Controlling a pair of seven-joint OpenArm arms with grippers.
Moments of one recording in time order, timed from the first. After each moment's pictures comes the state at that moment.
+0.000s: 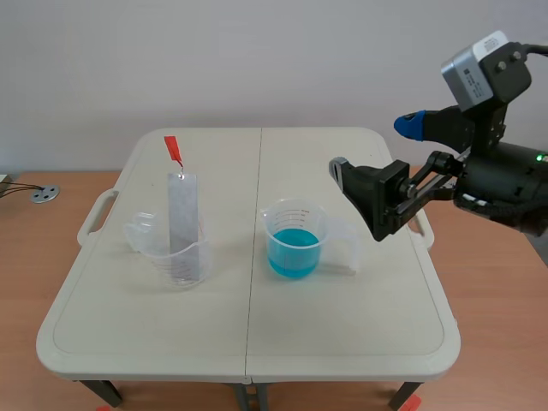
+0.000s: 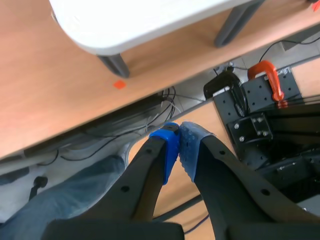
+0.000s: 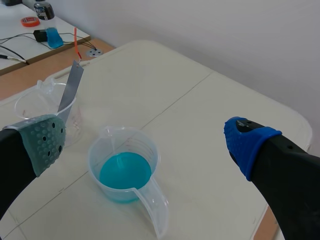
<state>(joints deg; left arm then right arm) 80.2 -32.6 -20.8 117.4 -21.4 -16.4 2.5 -5.7 30.6 -8.6 95.8 22.0 31.6 1.2</state>
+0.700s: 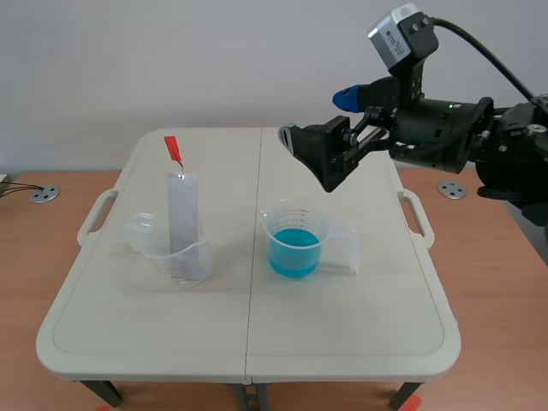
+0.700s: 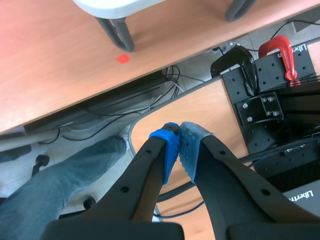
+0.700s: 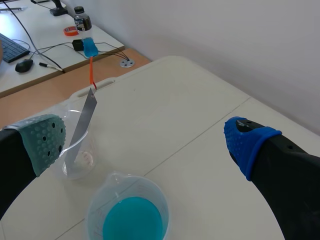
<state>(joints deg) 80.2 -32.6 -20.8 114.7 -21.4 -16.4 3.3 17.4 27.8 -24.6 77.6 28.2 36.6 1.0</state>
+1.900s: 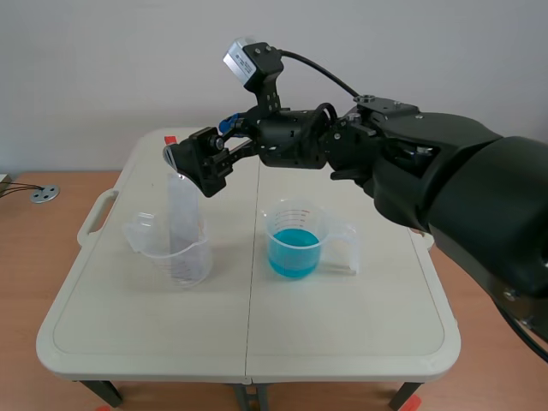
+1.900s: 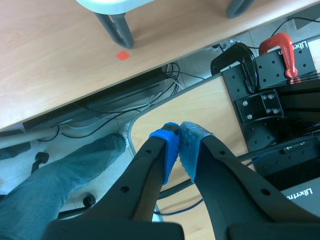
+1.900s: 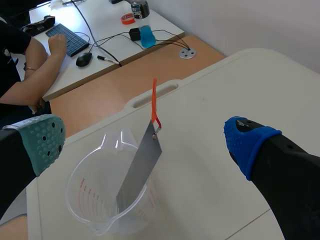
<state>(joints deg) 80.2 -32.5 -20.8 114.7 -21.6 -16.4 3.7 35.0 4.6 -37.3 48.3 26.3 41.0 0.3</state>
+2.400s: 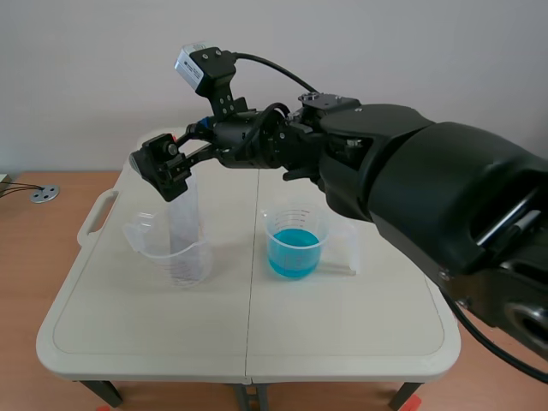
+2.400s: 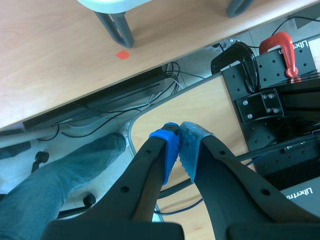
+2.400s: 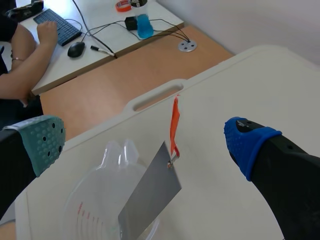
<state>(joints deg) 80.2 -32.5 -20.8 114.7 -21.6 -16.4 3.9 39.0 -3.1 -39.5 40.5 21.3 35.2 1.1</state>
